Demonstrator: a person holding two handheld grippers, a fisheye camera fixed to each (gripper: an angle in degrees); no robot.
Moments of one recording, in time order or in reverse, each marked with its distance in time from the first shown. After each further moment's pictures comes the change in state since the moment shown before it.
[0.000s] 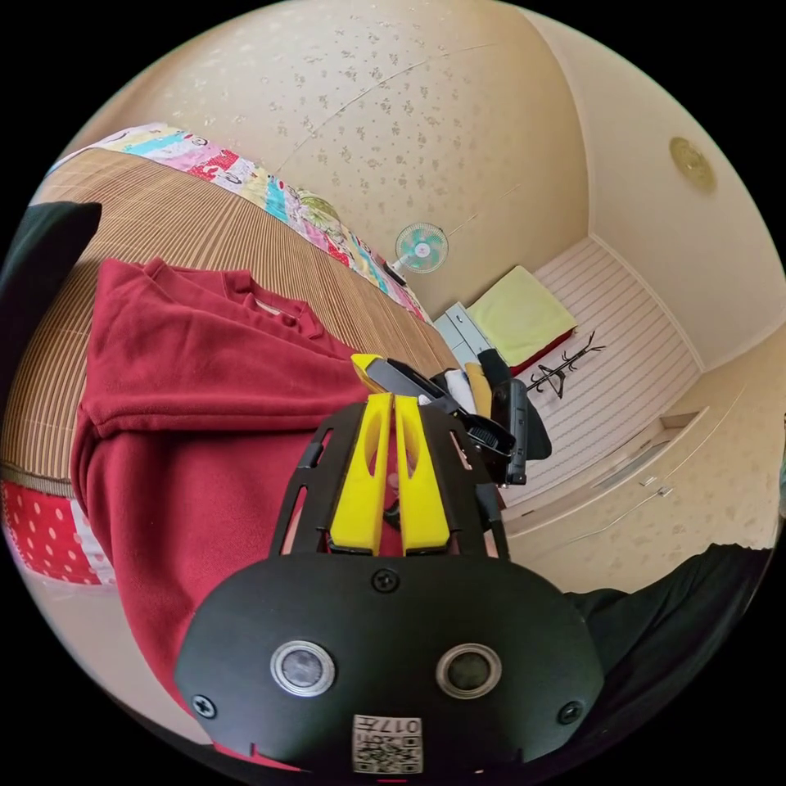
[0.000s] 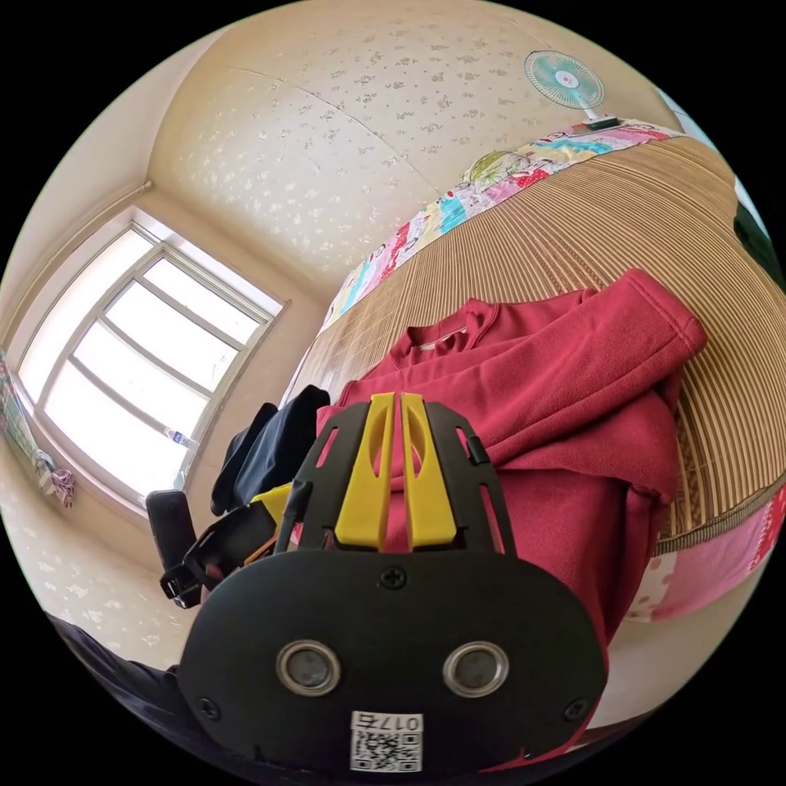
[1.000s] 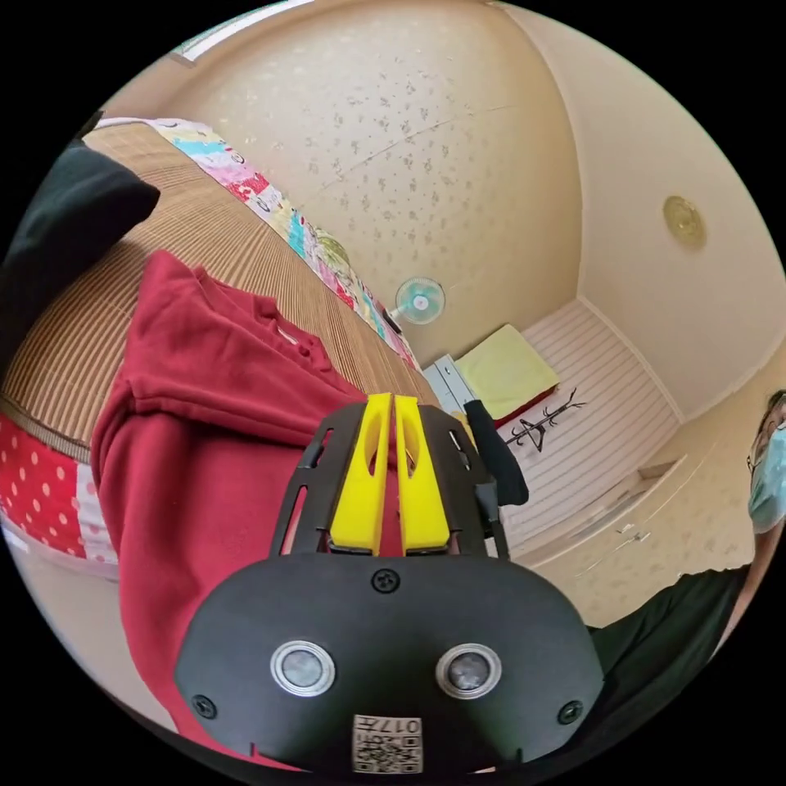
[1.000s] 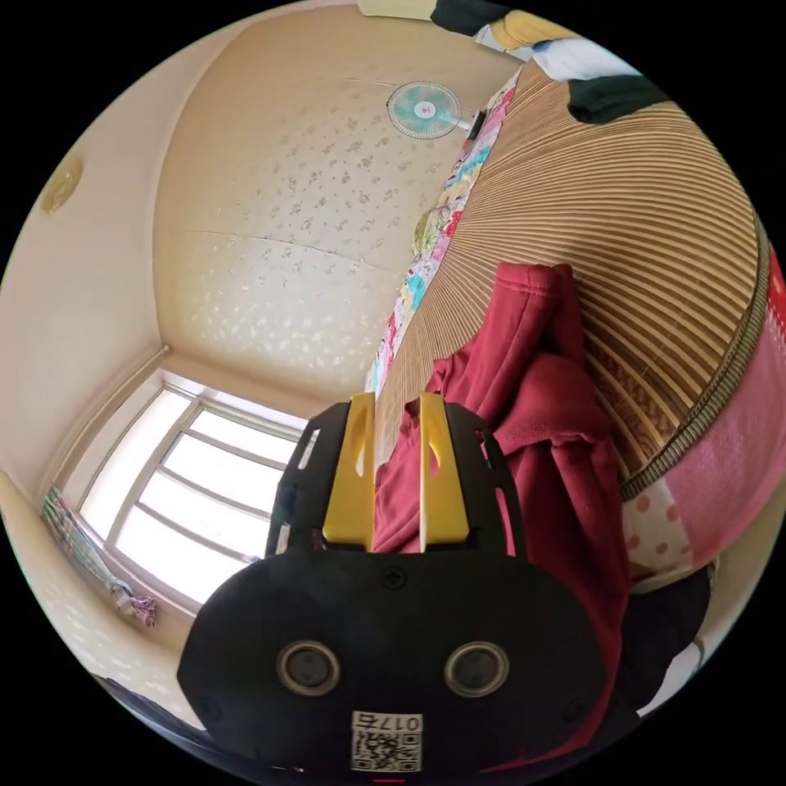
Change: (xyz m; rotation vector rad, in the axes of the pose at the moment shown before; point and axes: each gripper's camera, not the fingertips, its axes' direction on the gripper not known) left arm 0.003 -0.139 -0.107 0.121 0.066 -0.062; right arm 0.119 0.048 -0.095 0.348 -0.212 0.341
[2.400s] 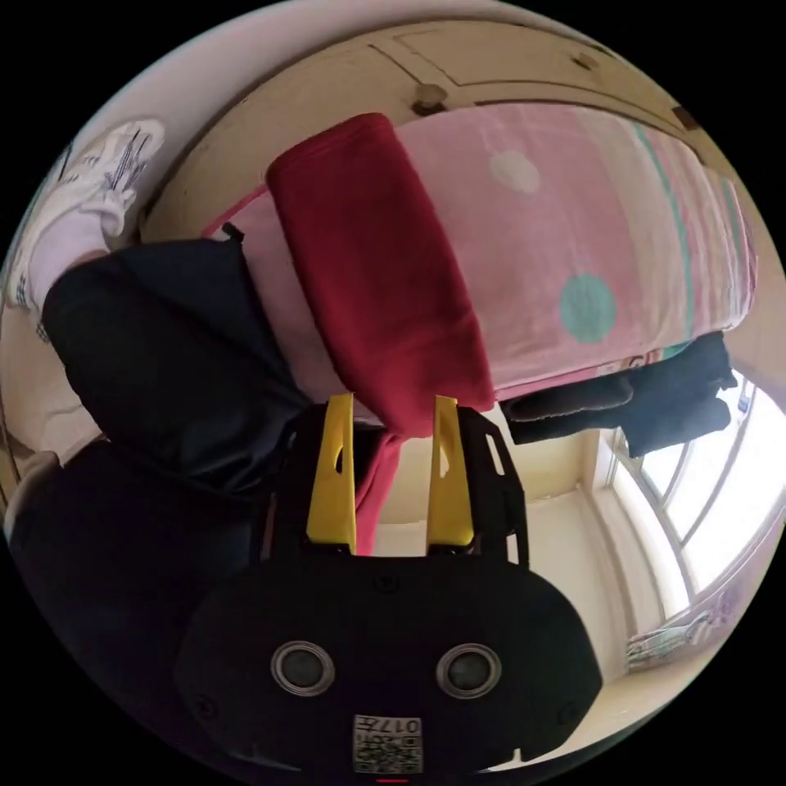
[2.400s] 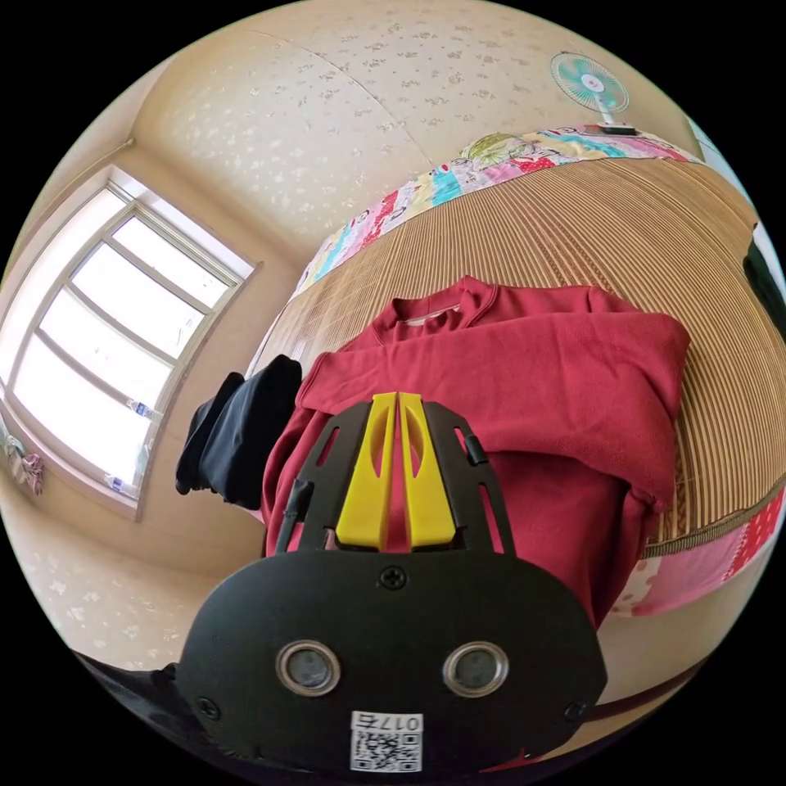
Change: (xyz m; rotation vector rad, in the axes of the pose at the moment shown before) left arm -0.334 0.087 -0.467 0.482 0.819 -1.555; right arm -0.074 0.153 0.192 -0.453 0.361 -0.408
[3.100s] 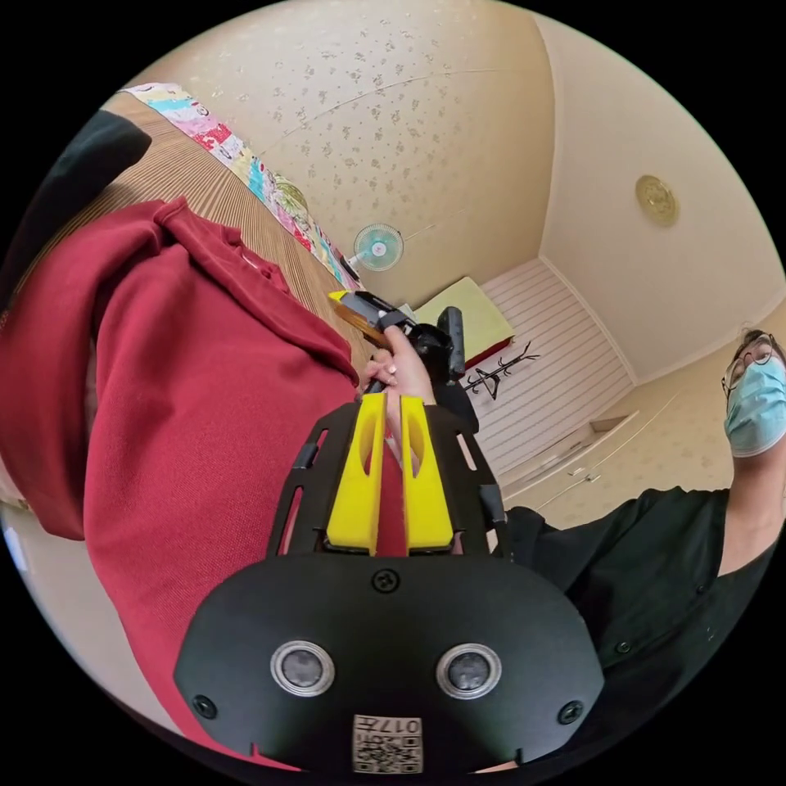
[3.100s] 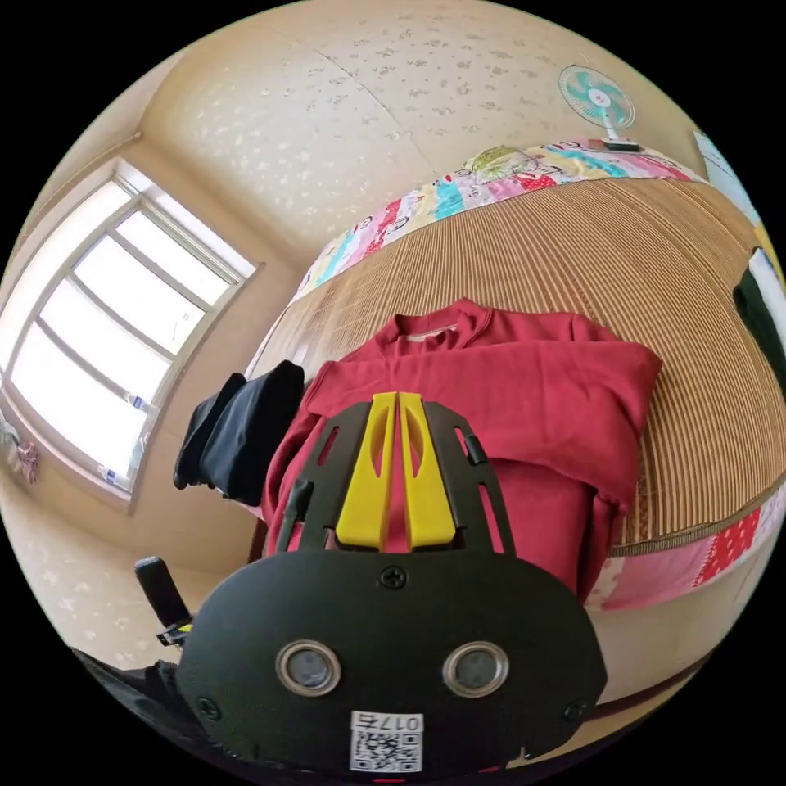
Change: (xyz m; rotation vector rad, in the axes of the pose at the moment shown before) left arm -0.143 0.352 0.217 -0.630 -0.760 1.439; right arm -0.075 -0.017 0.015 0.017 0.079 -0.067
